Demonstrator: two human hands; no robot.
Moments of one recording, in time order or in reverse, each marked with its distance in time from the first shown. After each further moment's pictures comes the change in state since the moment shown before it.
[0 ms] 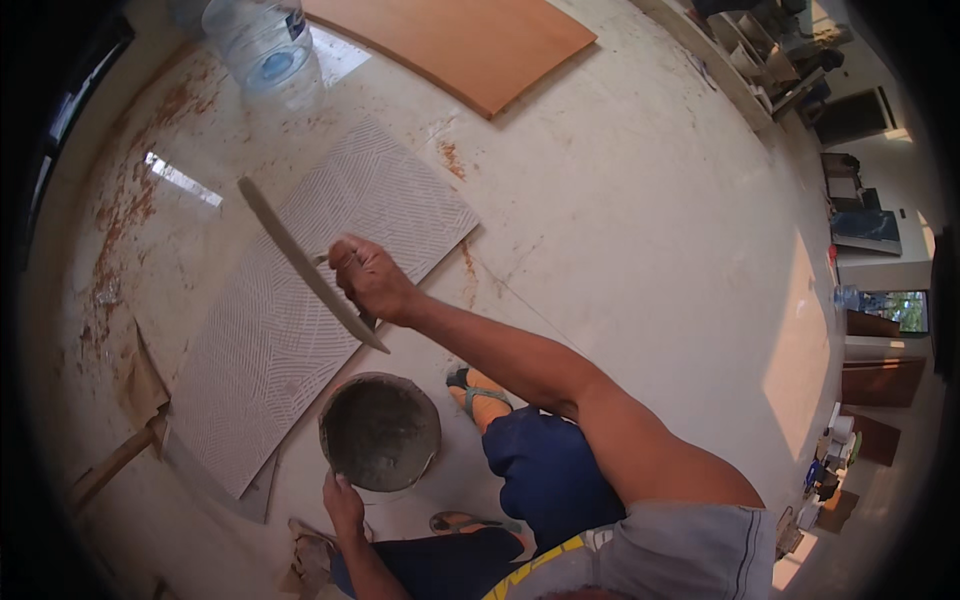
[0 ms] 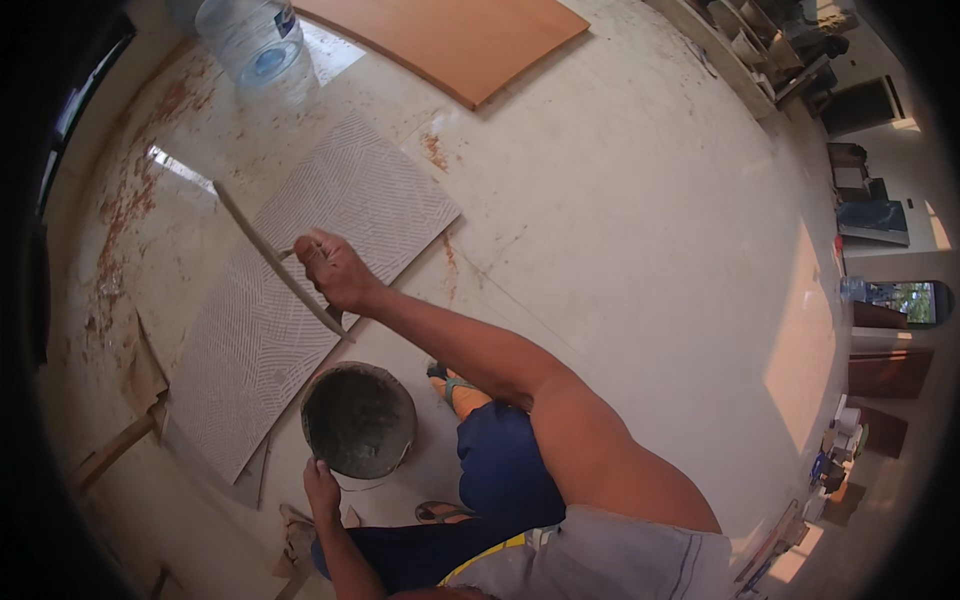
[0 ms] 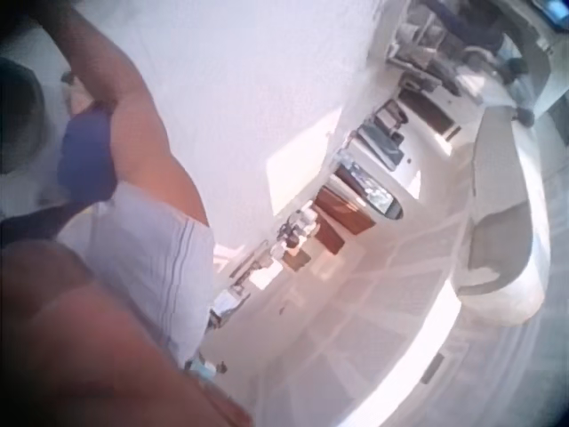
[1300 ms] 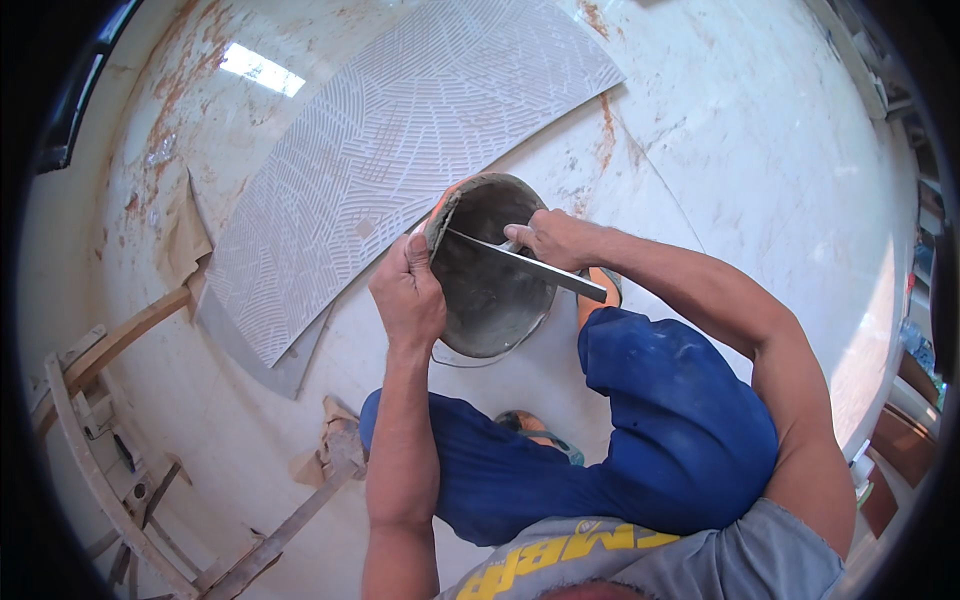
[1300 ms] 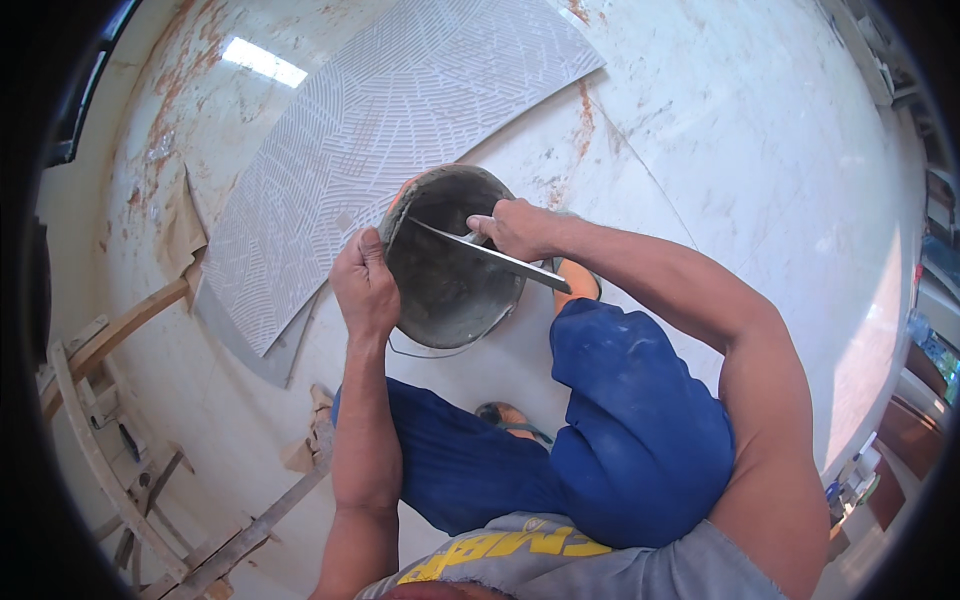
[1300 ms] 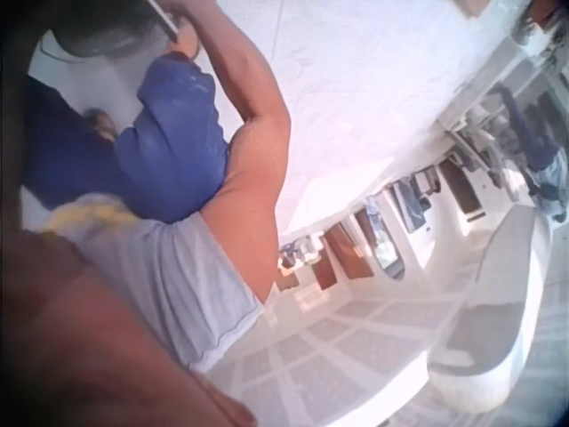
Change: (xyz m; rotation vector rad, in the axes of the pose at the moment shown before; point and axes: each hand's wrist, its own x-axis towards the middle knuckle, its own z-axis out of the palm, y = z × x) left_hand 0.078 0.104 0.014 -0.283 0.292 0.678; right_hand -0.133 0.079 0.001 -1.058 -0.404 0.619
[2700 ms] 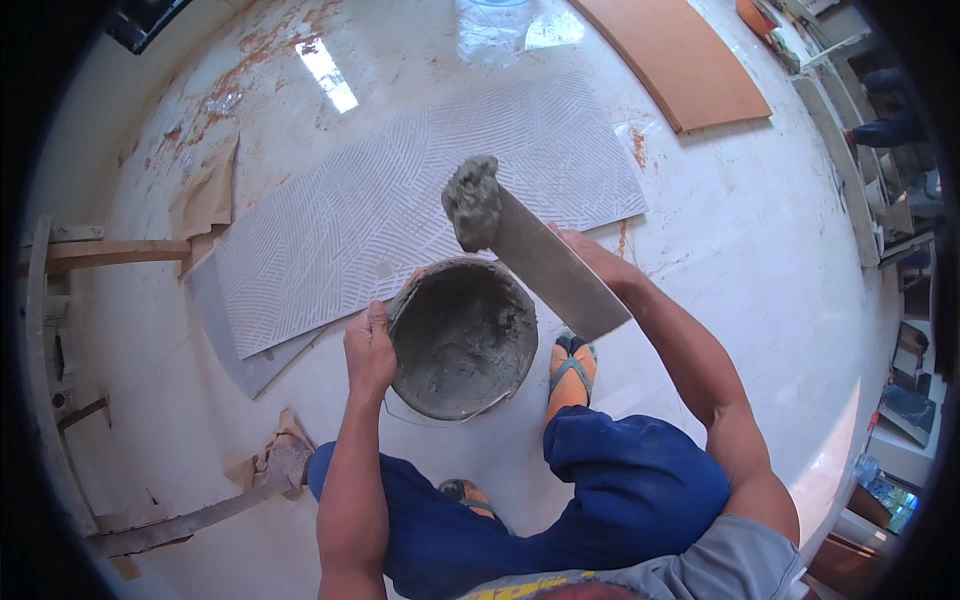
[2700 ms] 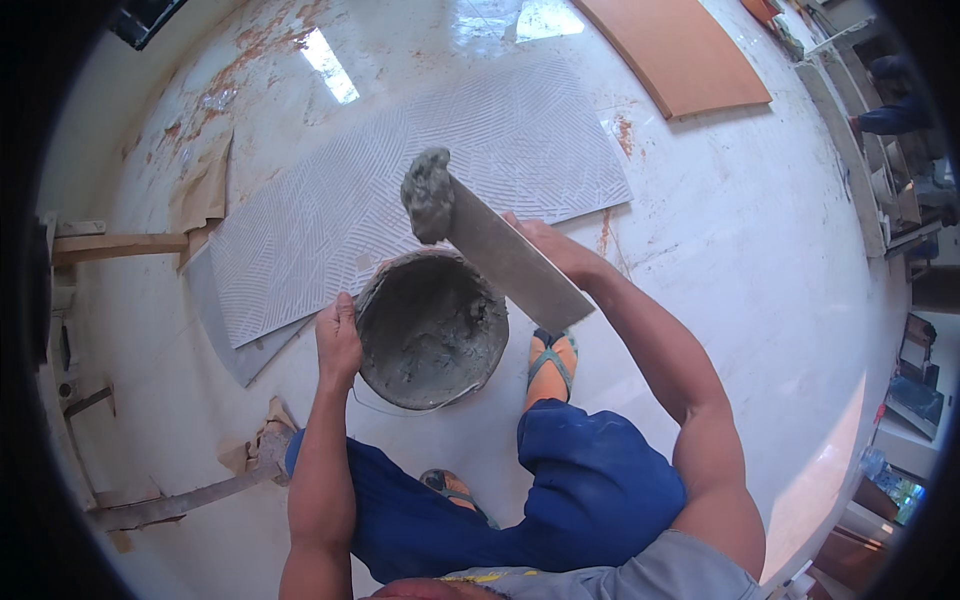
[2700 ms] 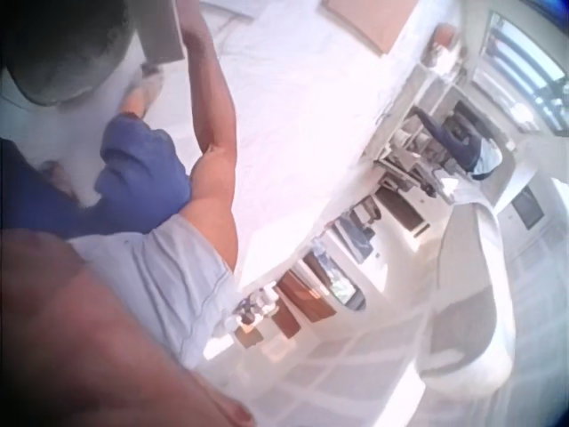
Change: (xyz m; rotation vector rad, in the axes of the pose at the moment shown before) left_hand -0.008 -0.086 -0.046 -0.206 0.159 -0.361; right_hand 0.049 -0.021 -0.102 0.351 -0.005 -0.398
